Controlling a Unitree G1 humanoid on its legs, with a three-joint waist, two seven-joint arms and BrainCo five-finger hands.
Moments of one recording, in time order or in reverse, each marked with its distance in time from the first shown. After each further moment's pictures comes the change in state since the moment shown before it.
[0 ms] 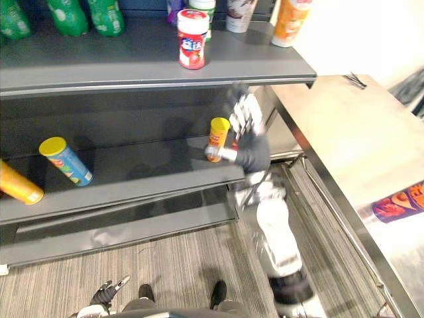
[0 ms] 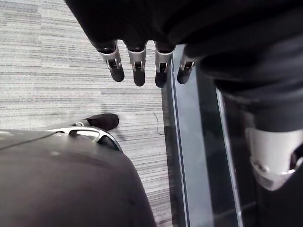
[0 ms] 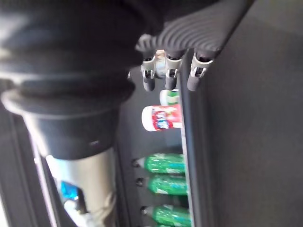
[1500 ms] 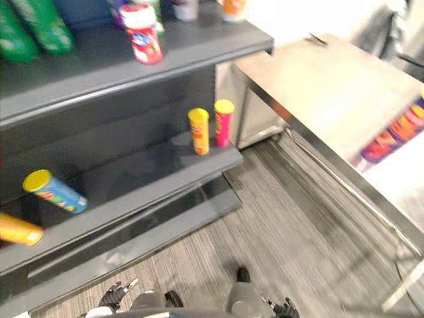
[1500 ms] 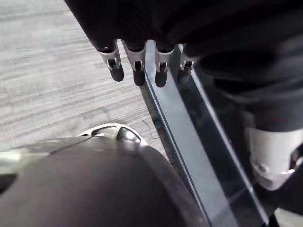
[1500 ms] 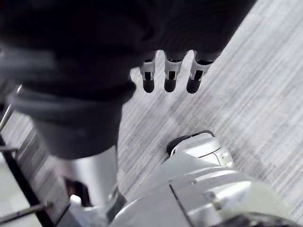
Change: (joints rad) left arm -0.043 -0.023 -0.043 0.067 -0.014 -0.046 -0.012; right arm 0.113 0.116 -0.660 1.480 -0.222 0.087 -0.059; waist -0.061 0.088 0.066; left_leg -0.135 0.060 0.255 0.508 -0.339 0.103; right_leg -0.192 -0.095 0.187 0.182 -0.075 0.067
